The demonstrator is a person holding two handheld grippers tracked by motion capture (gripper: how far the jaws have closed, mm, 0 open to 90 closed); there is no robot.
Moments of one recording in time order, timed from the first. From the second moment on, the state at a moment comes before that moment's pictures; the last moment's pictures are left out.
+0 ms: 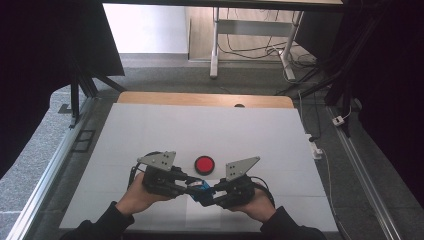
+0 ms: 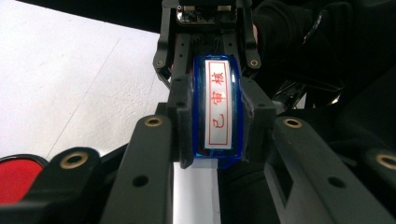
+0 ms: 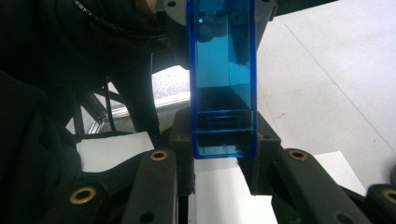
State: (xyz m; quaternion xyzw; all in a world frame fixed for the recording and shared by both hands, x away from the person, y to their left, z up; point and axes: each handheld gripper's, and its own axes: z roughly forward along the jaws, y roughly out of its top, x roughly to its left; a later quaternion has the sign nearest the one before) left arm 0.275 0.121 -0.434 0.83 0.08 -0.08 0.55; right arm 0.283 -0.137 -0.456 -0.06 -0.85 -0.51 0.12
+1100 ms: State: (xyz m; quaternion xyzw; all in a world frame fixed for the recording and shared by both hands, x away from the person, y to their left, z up) left arm 0.273 0.128 -0.425 0.83 0.11 -0.05 0.54; right arm 0.280 -0.141 -0.455 -0.09 -0.86 -0.51 0.07
